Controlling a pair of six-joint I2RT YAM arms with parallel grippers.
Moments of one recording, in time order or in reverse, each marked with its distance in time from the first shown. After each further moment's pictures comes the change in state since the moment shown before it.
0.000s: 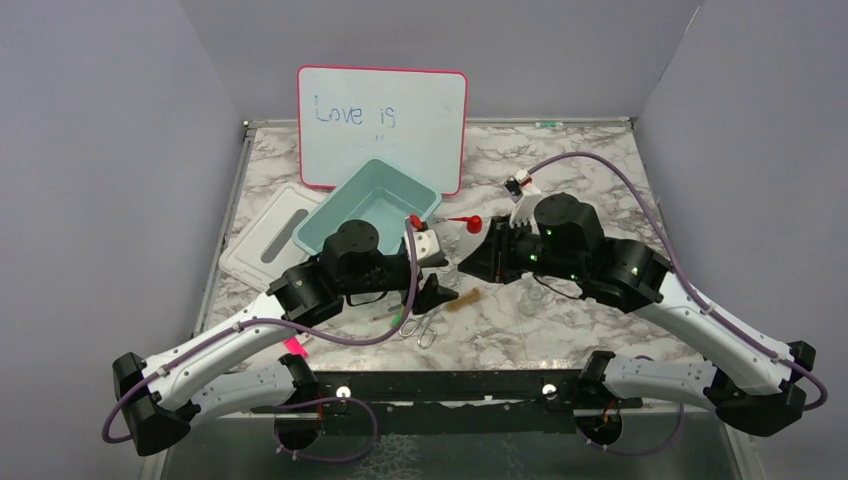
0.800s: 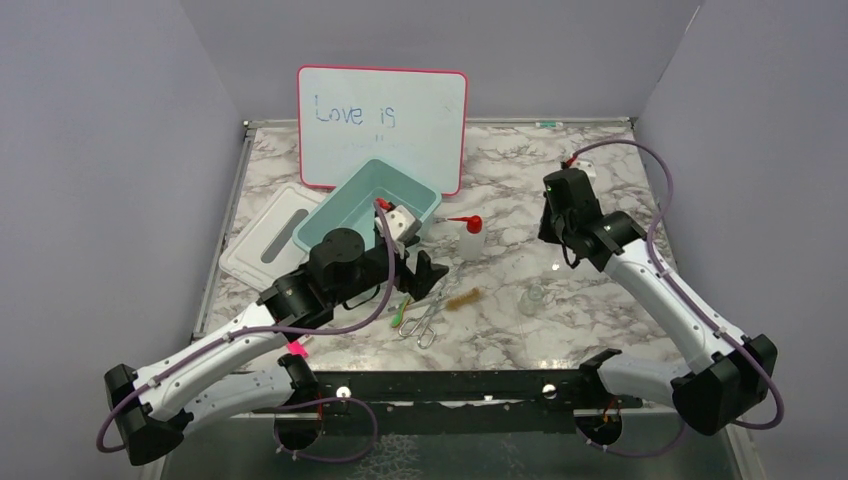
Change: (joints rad) left arm 0.000 -0.087 -0.058 0.040 -0.401 -0.221; right arm -0.482 0.150 -0.134 -0.035 0.454 -0.211
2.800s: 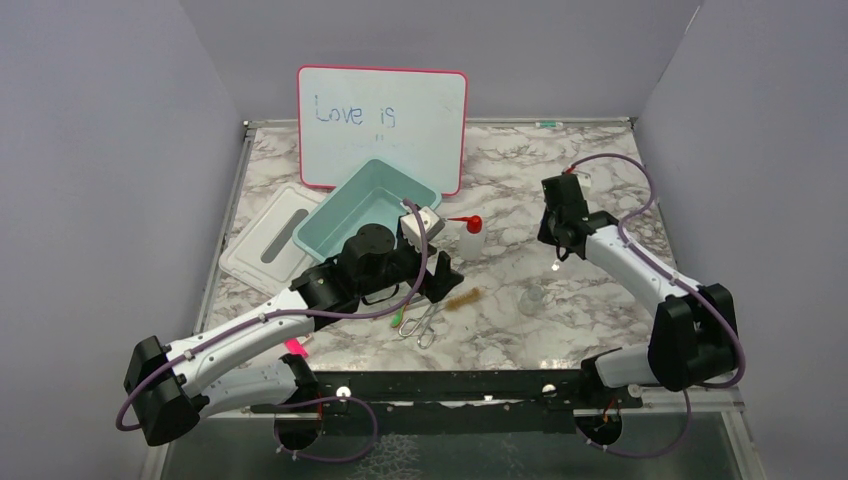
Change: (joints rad) left arm 0.000 0.171 -0.031 0.091 0.071 -0.084; right arm -0.172 0.197 -0.192 0.277 -0.034 -0.007
